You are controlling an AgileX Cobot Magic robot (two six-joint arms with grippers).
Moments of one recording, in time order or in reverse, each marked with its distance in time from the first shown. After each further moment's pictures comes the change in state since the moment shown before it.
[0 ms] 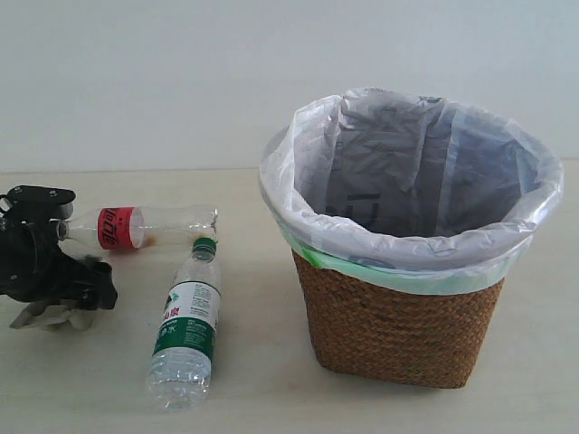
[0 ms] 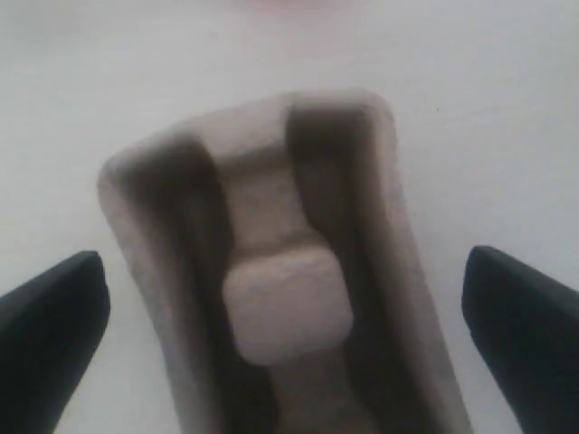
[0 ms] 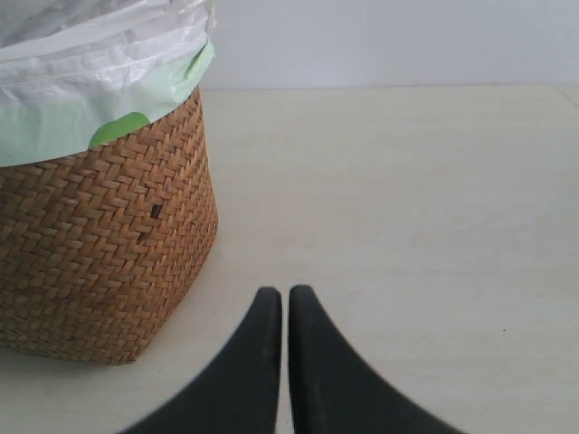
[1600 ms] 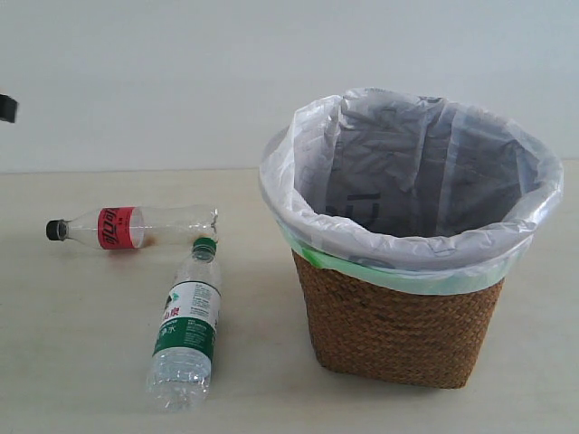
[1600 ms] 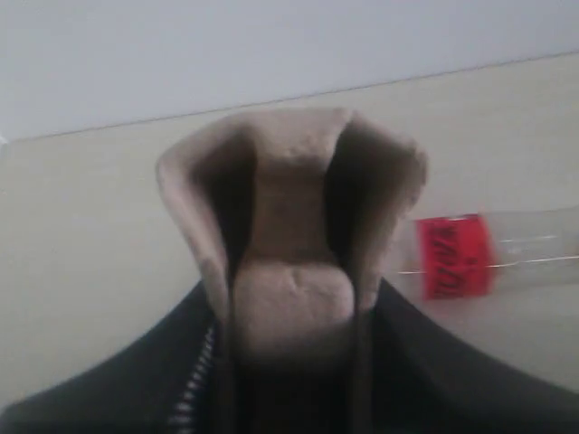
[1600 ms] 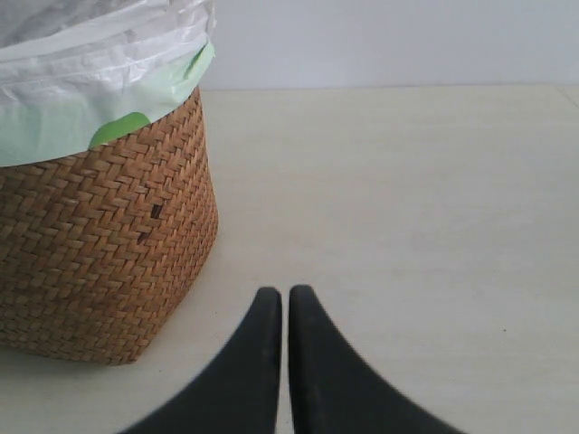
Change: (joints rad) left arm -0.017 -0.434 -0.212 0.752 0.246 -0.718; right arm 0.000 0.000 0.000 0.000 0.000 0.000
